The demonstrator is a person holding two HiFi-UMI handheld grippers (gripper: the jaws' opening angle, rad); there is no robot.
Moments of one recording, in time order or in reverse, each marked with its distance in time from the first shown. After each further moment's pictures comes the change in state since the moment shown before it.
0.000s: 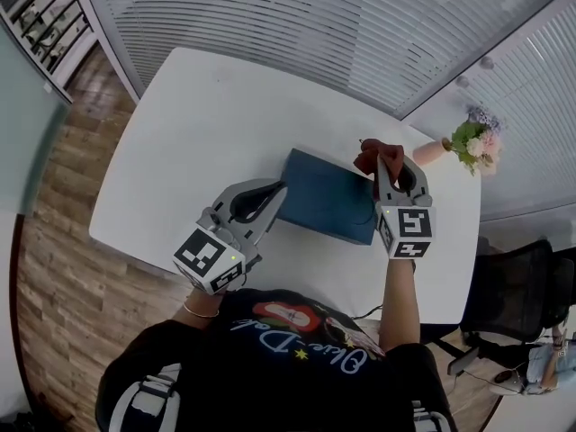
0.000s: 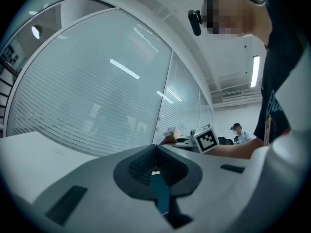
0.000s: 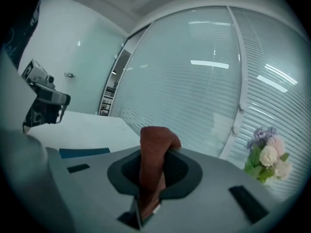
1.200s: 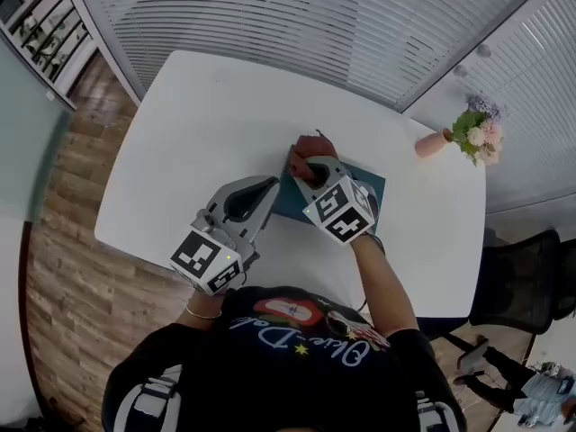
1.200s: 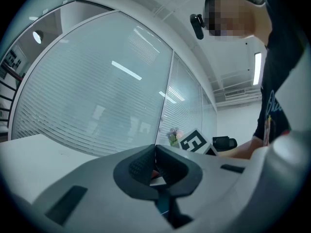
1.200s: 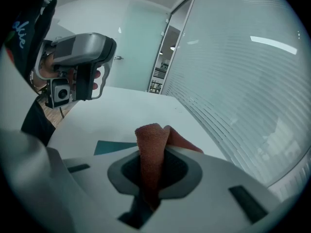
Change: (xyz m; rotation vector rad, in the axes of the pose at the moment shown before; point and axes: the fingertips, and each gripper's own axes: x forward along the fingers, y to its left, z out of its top) left arm -0.011 0.003 0.004 0.009 -0.008 0.045; right arm 0.048 0.181 -0.029 -0.278 0.239 0.552
